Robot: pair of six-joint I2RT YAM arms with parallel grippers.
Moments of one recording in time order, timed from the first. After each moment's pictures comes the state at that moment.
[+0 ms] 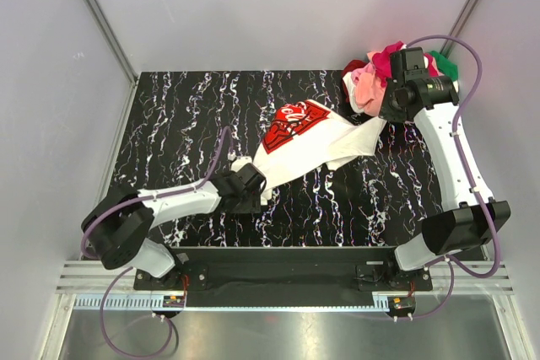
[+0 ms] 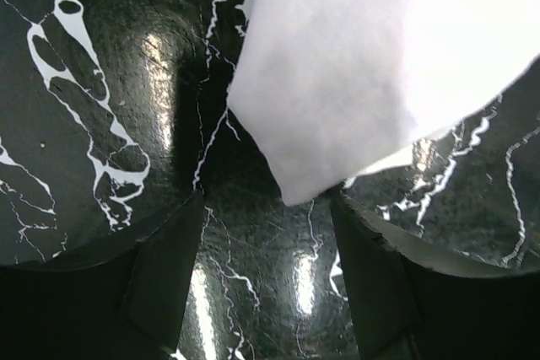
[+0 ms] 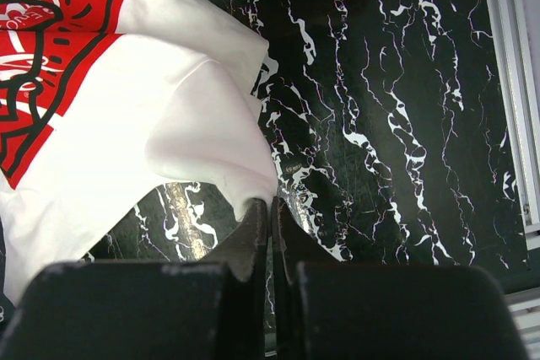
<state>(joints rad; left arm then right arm) -0.85 1.46 0.75 -0.46 -0.28 -0.79 0.17 1.53 1.75 -1.14 0.27 0.36</state>
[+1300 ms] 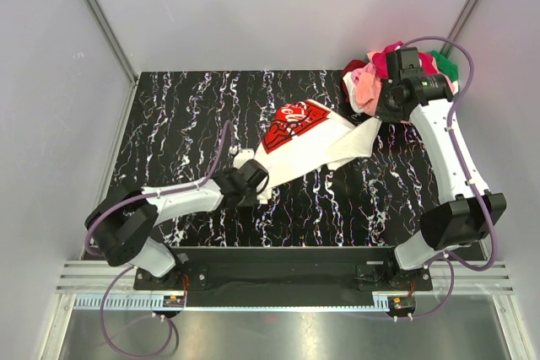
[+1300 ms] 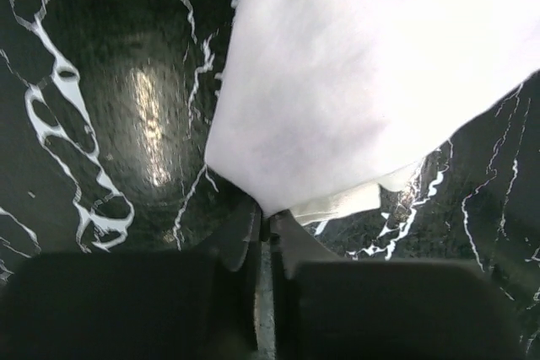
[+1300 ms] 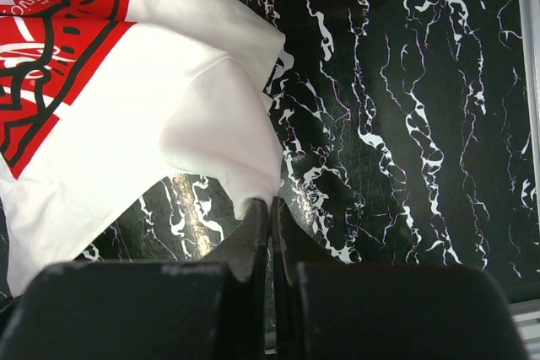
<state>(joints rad) -0.85 1.49 0.75 -0.34 -0.33 -0.79 0.17 1.56 1.75 -1.12 0.23 0.35</state>
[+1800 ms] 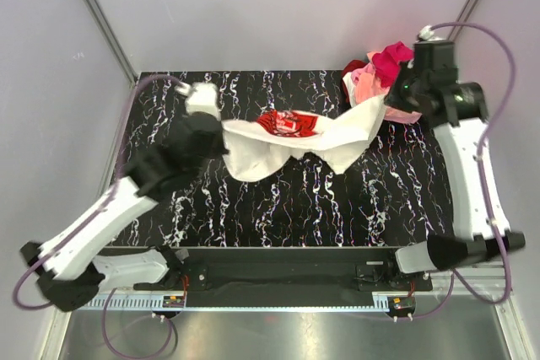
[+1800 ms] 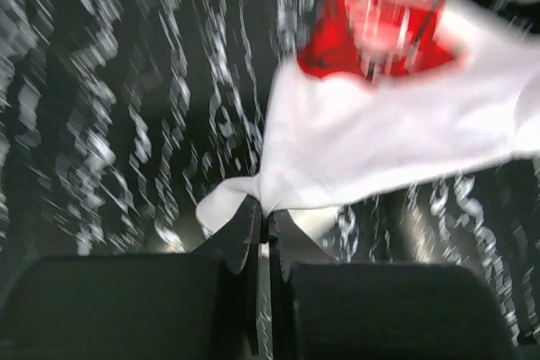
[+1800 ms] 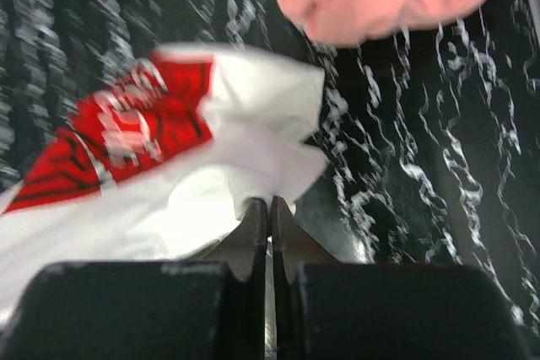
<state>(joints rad) -0.83 1.13 1.24 -0.73 -0.57 -0.47 0.17 1.46 1.84 -1.12 0.15 0.40</state>
